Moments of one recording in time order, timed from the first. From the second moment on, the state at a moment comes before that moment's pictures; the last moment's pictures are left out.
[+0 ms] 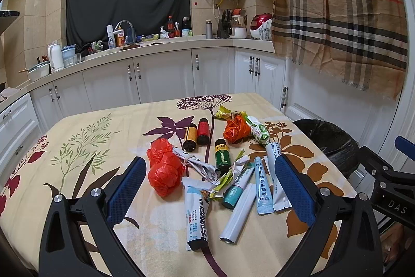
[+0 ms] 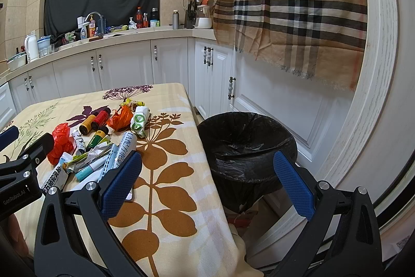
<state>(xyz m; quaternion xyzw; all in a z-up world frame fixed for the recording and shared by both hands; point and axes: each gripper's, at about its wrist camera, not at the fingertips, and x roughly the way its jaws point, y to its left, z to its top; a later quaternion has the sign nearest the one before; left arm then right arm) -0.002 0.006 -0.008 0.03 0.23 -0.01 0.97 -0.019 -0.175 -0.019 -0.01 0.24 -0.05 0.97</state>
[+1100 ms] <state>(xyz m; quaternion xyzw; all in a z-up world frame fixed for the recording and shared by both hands) -0.002 0.008 -0.009 0.02 0.23 -0.01 0.97 -0.019 -0.174 -0.017 -0.01 0.24 -0.05 0.97</state>
